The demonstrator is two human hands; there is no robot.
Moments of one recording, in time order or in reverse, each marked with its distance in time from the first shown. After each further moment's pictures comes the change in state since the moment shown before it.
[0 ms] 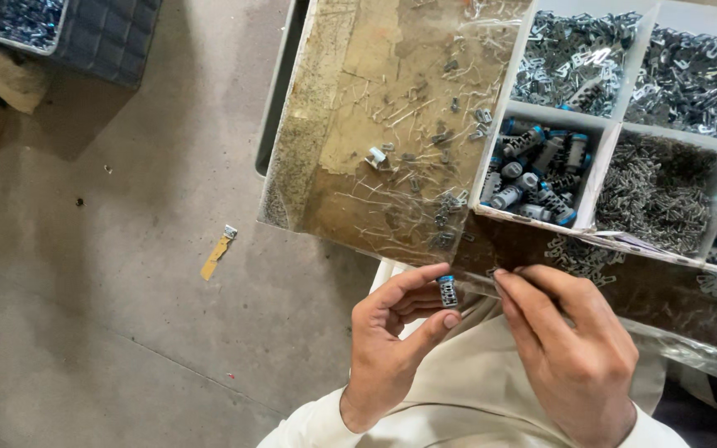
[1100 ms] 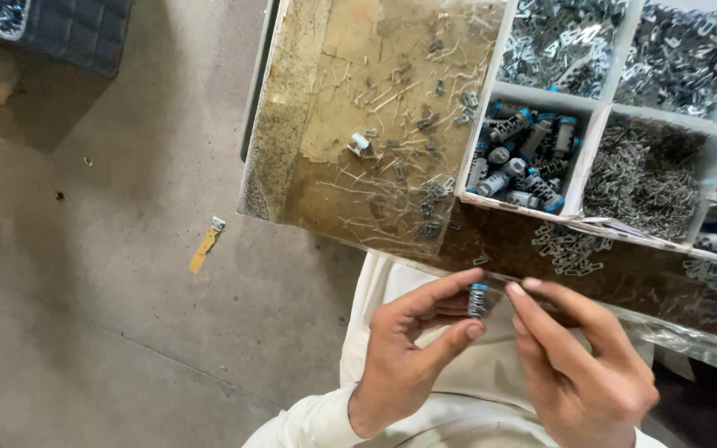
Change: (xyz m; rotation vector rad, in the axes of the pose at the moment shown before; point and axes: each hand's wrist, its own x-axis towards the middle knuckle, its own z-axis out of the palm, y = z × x) left_hand -0.008 0.000 0.019 0.069 -0.182 -0.050; right_hand -0.028 -0.003 -0.014 0.113 0.043 0.203
